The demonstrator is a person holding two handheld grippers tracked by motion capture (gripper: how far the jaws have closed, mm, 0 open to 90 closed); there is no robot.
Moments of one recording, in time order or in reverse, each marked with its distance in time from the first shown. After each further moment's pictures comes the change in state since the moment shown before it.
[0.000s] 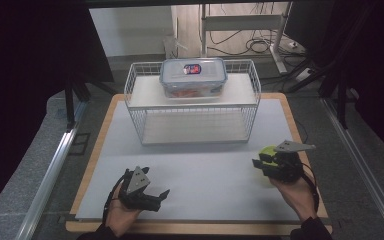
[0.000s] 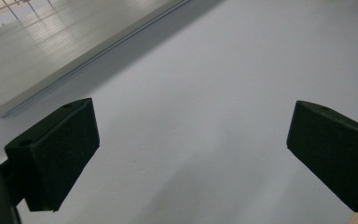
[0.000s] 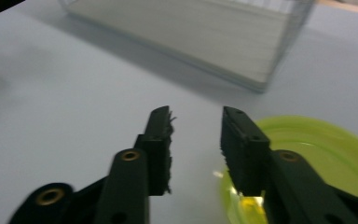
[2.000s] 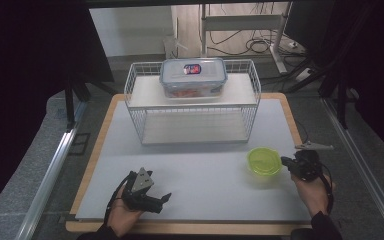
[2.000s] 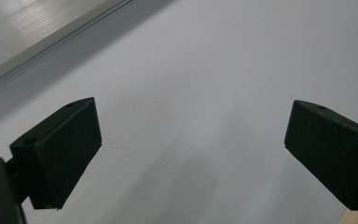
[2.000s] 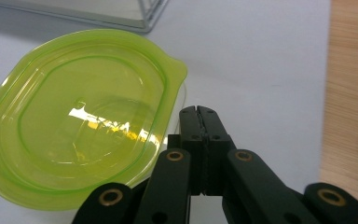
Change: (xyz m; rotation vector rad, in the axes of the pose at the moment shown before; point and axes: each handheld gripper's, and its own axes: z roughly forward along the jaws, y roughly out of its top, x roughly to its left) left arm -0.002 -0.004 0.010 0.075 -0.040 -0.002; right arm -0.061 -0.036 0.002 0.111 -0.221 0.172
